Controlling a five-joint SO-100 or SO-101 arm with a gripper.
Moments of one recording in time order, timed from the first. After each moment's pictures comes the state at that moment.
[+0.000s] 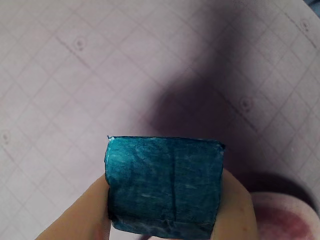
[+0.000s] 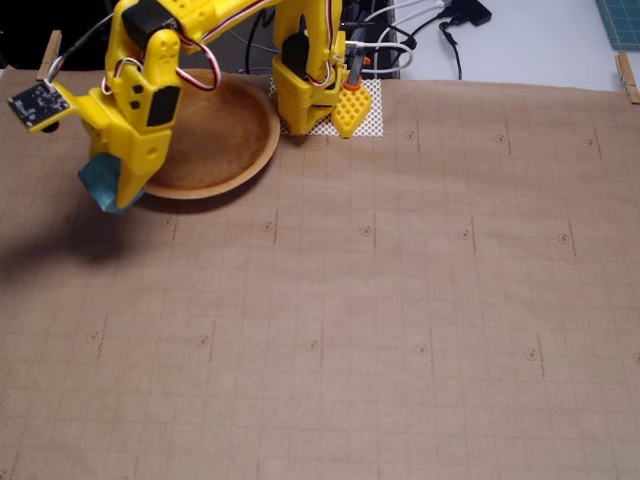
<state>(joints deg) 44.8 98.1 99.8 65.6 94.7</state>
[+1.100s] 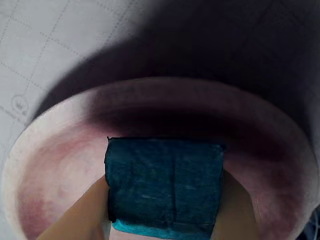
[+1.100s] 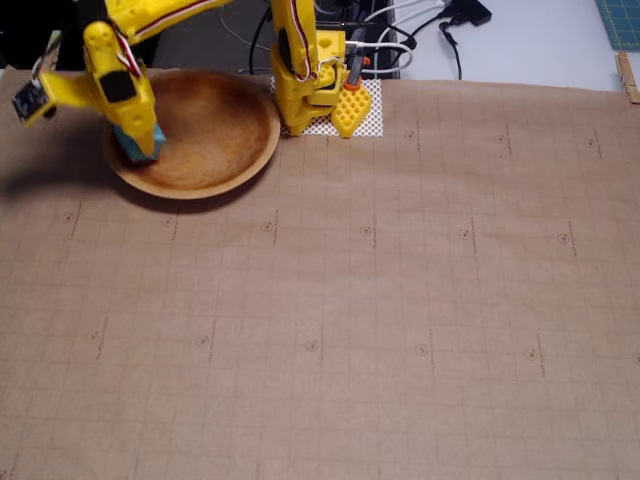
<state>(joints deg) 63.5 81.4 99.7 79.2 83.8</state>
